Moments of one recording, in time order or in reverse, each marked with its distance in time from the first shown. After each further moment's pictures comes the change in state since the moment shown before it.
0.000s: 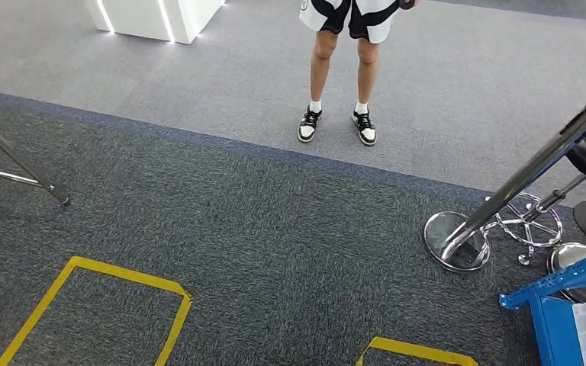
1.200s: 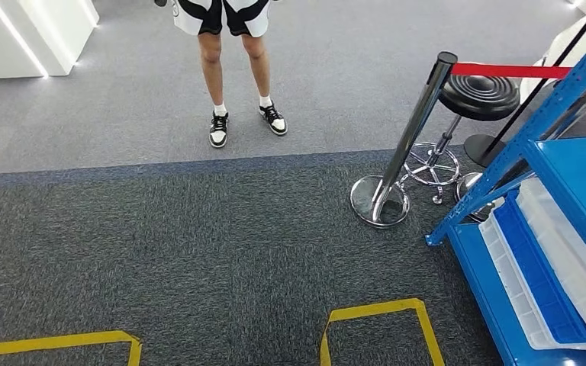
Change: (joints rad) left arm 0.010 0.016 0.017 0.000 0.010 0.013 0.008; right arm -0.006 -0.008 0.004 0.071 0.056 -0.081 -0.033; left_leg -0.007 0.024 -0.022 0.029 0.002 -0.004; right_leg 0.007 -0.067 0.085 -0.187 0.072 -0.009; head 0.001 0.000
